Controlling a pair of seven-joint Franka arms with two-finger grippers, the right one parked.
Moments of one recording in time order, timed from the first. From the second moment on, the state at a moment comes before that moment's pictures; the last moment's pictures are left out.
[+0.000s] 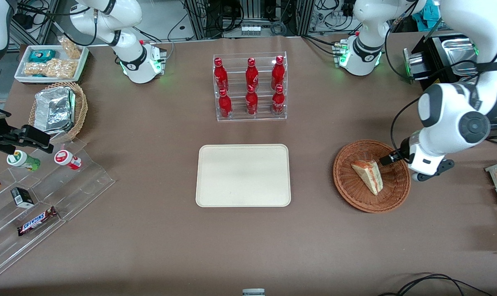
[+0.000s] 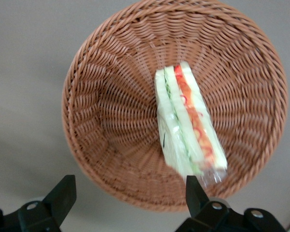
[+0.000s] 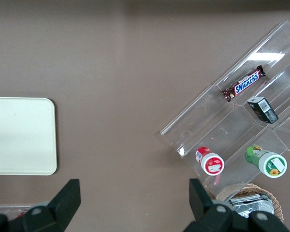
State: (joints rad) arm 0.18 0.20 -0.22 -2.10 0.00 2.16 -0.51
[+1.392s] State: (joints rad) arm 0.16 0.36 -0.24 -2.05 0.00 2.34 -0.64
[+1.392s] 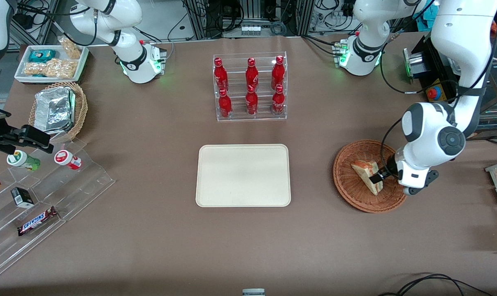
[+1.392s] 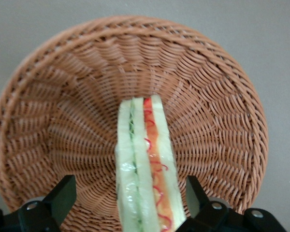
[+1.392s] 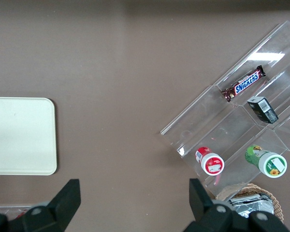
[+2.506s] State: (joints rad) arm 0.10 0.39 -0.23 -2.02 0.01 2.31 -0.77
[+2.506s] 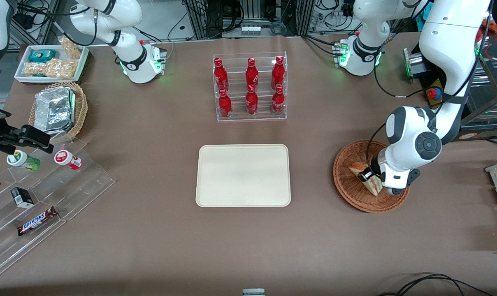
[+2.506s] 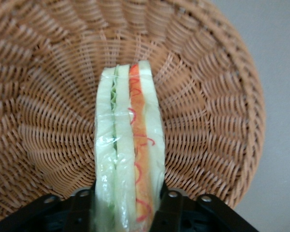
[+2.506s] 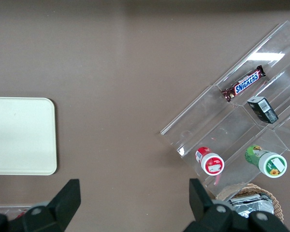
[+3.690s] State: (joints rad) arm -0.50 0.64 -0.25 -1.47 0.11 1.99 -0.88
